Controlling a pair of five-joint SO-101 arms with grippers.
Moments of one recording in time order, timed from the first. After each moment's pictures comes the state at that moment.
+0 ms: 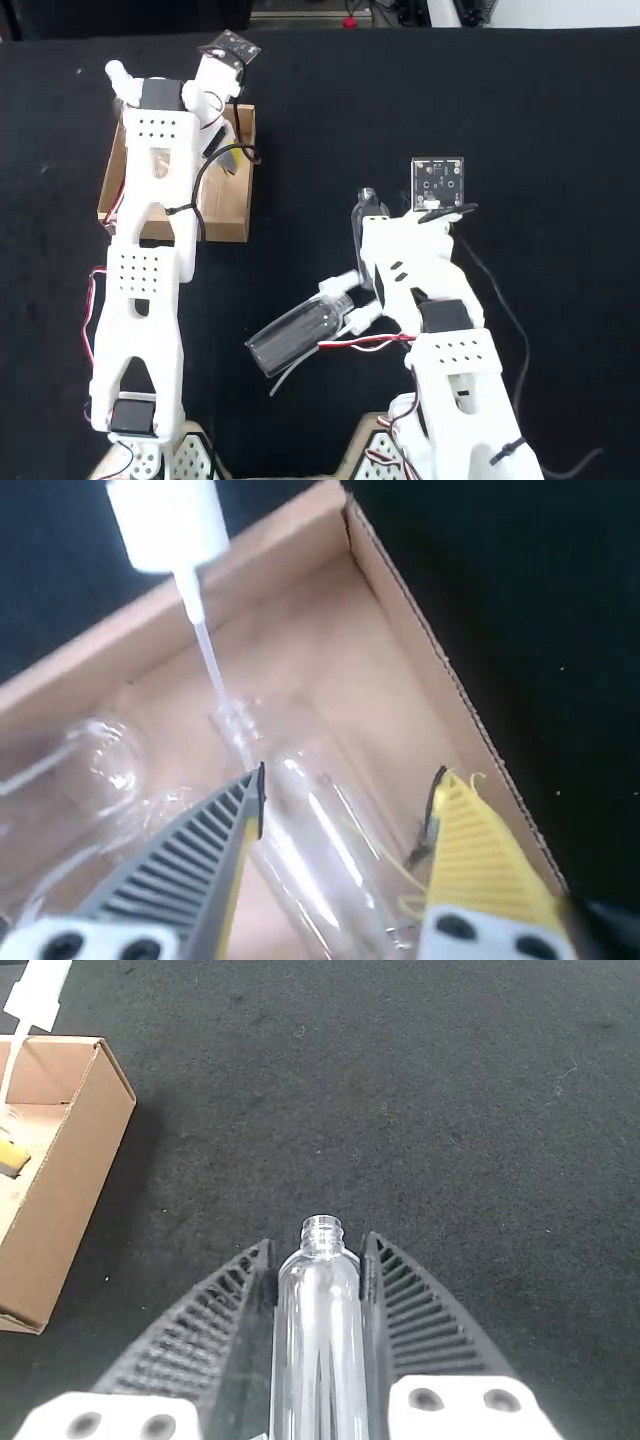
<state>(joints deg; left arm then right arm) -1.6 59.4 -80.9 95.8 -31.3 -6.1 -52.0 73.8 18.7 -3.5</state>
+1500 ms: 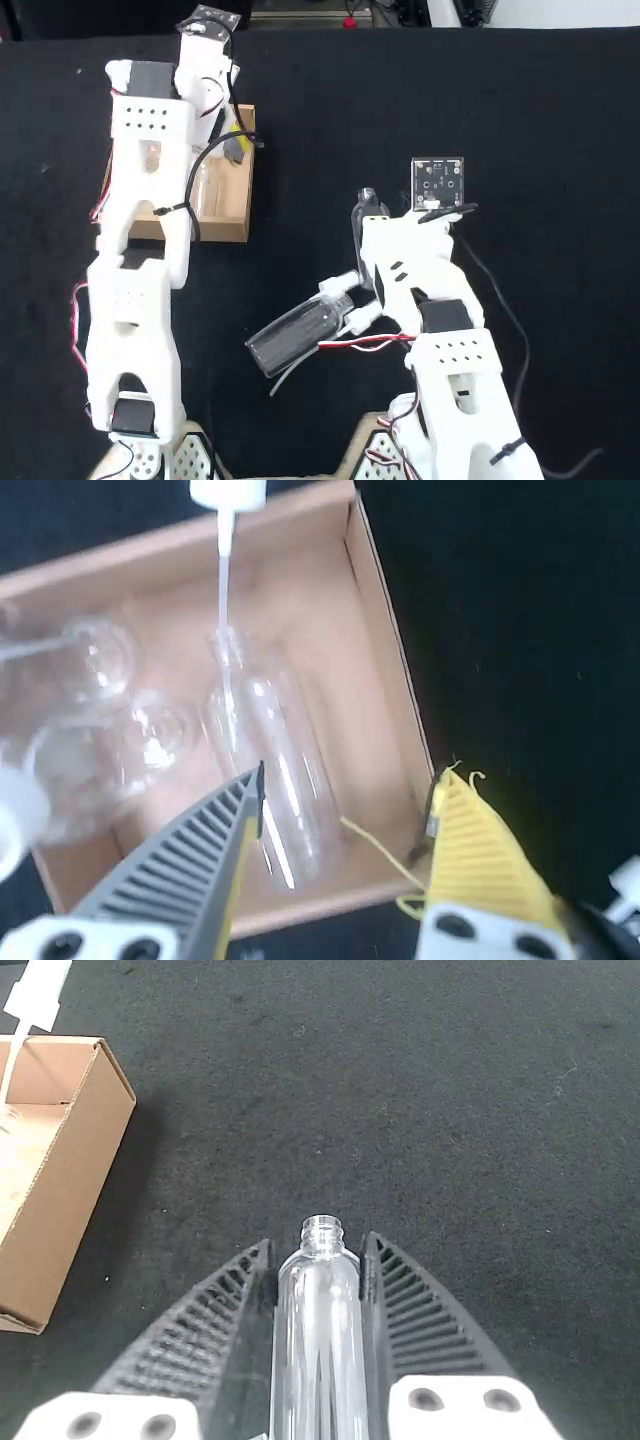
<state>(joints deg) -0.1 38.9 -63.8 100.5 -15.3 -6.1 -52.0 73.8 18.7 -3.5</state>
